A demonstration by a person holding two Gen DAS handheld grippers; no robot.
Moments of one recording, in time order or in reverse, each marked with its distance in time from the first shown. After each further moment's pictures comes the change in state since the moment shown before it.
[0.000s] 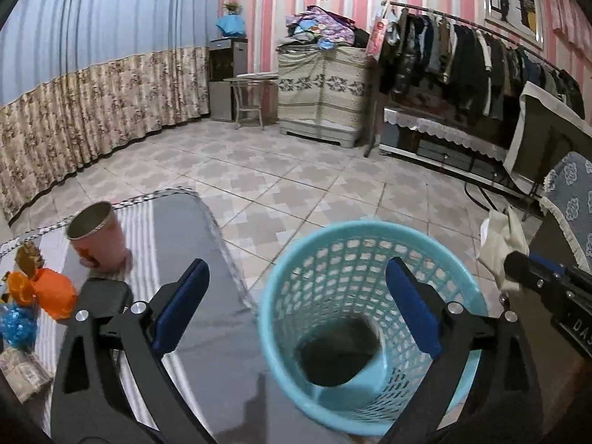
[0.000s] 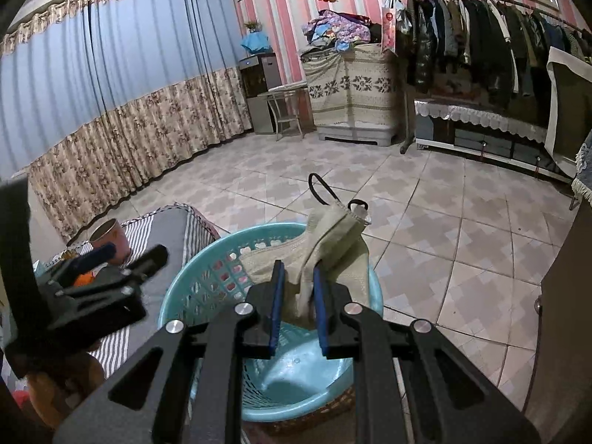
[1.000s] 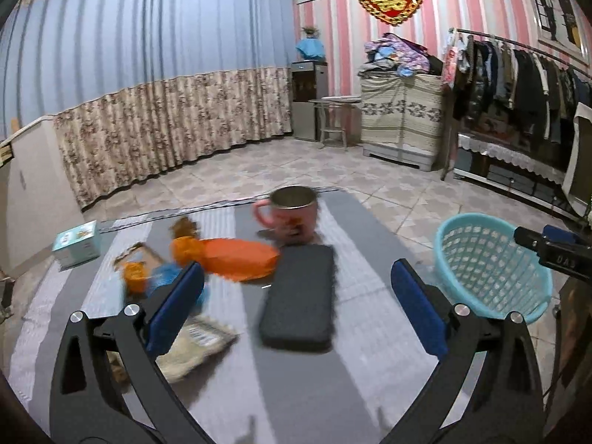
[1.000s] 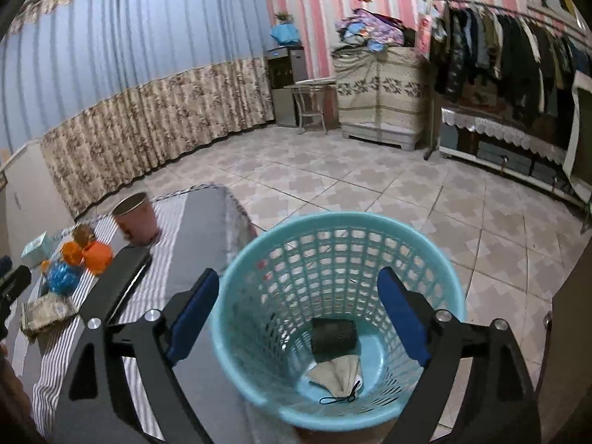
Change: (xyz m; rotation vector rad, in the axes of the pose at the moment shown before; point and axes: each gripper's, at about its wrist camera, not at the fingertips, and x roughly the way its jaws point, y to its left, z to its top) left arm -0.135 0.145 -0.054 -0.072 -0.092 0.279; right arm 0.016 0.091 -0.023 -0.117 0.010 0.038
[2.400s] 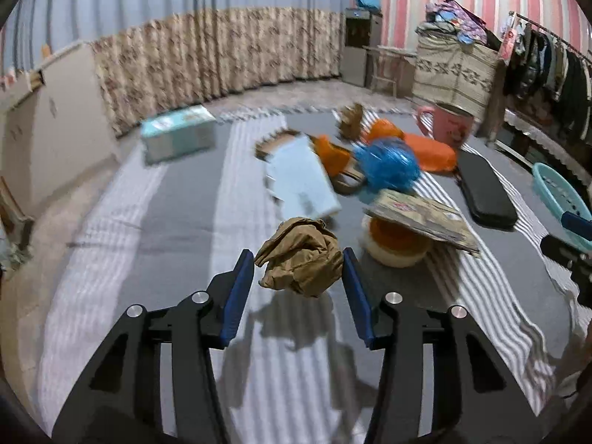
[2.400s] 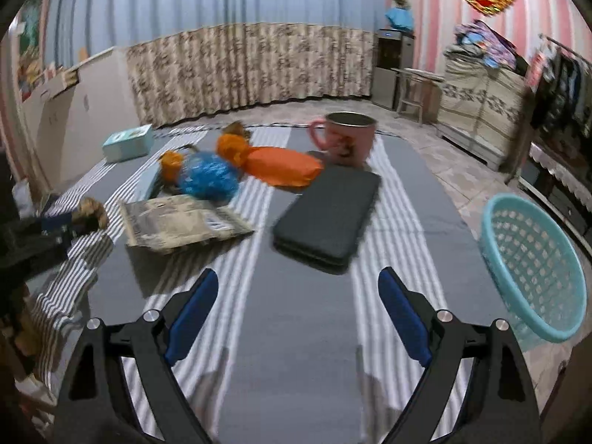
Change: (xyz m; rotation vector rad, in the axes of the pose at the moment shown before) left arm -0.002 0.221 -0.089 -0.110 0.222 0.100; right arm -0.027 0.241 -0.086 -0.299 0.128 0.214
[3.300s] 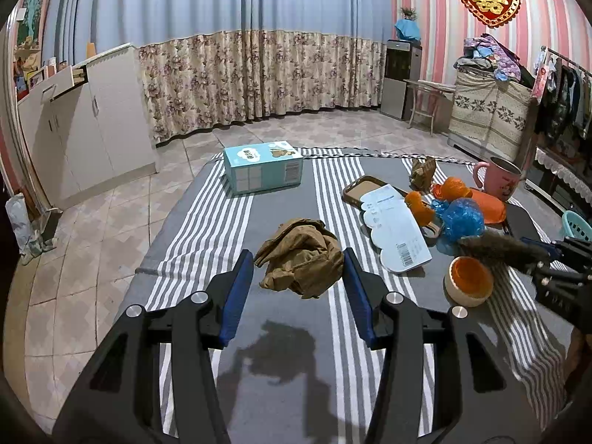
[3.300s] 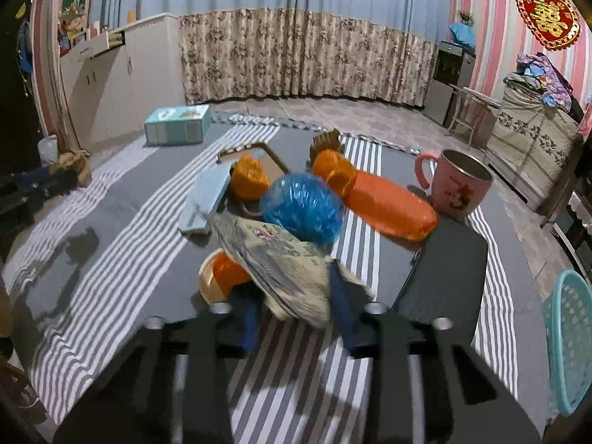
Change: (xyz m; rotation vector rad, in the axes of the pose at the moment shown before) left arm -0.016 0.075 0.024 -0.094 -0.088 0.095; right arm 0.053 0.087 0.046 -0.171 0.029 0.118
